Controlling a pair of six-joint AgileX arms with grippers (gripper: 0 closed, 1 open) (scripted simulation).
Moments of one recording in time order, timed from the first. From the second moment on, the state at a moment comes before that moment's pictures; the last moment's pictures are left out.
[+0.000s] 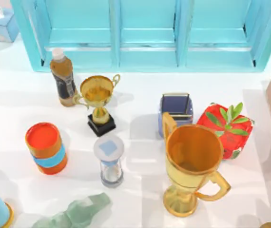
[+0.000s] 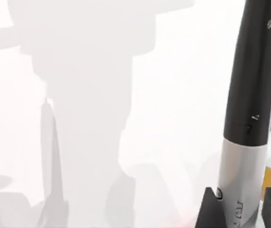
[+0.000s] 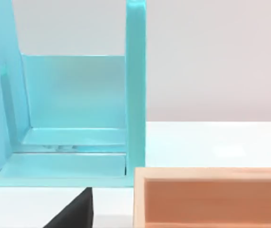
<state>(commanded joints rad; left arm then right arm) 0.90 1.41 1.03 -0.94 0.63 -0.38 0.00 0.00 0.00 0.00 0.00 0.00</state>
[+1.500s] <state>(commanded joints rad) -0.86 2.15 1.84 -0.54 -1.21 -0.85 0.00 0.00 0.00 0.00 0.00 0.00</state>
